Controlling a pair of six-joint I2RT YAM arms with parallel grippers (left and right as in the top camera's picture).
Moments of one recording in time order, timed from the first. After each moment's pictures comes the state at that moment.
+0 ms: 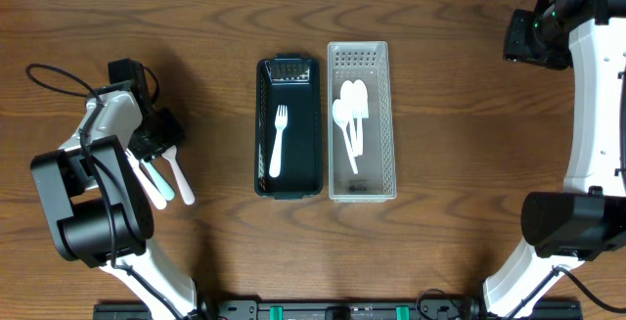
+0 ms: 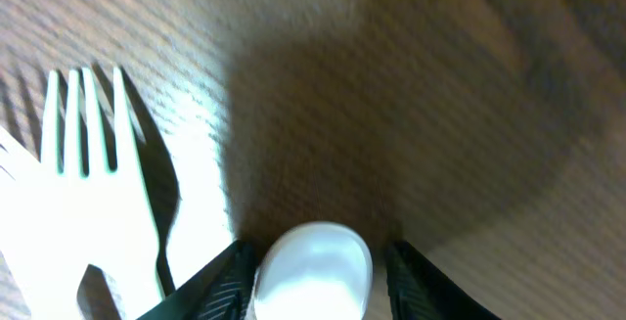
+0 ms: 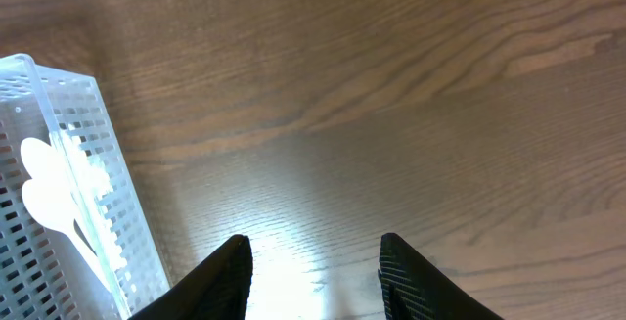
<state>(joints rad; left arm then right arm) 0.27 1.96 1.23 -0.76 0.00 -0.35 -0.07 1.94 2.22 -1.52 0.09 0.20</state>
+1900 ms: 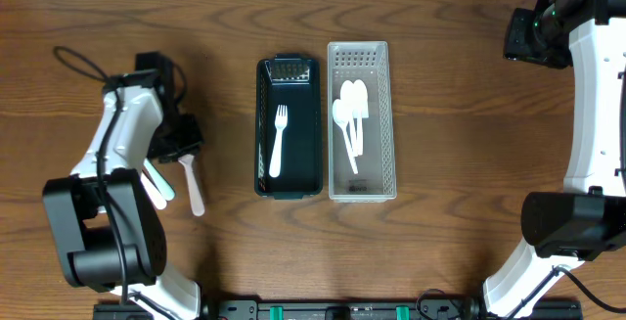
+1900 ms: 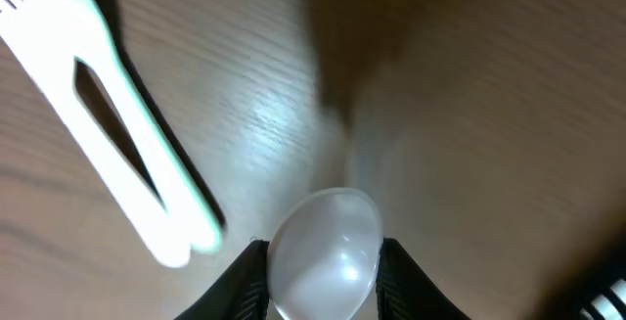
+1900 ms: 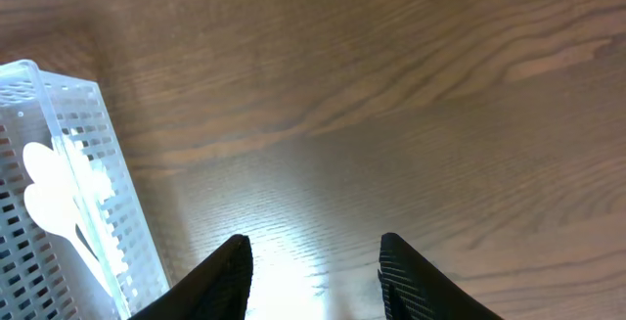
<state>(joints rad) 0.09 1.80 1.30 -1.11 -0.04 -0.27 -0.07 1.94 2.22 -1.51 0.09 0.20</state>
